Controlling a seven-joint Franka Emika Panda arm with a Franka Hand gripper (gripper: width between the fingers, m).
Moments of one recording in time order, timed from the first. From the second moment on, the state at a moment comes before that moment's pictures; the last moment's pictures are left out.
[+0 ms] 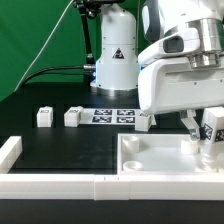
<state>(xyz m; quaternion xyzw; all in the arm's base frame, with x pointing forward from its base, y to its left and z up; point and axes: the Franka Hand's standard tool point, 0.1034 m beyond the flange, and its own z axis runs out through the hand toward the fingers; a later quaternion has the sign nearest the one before) 0.621 0.120 0.076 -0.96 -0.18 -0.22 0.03</state>
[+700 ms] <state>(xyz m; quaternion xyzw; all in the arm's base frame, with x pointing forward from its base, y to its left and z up) 0.616 0.121 0.063 -0.96 -0.18 -0.21 0.03</state>
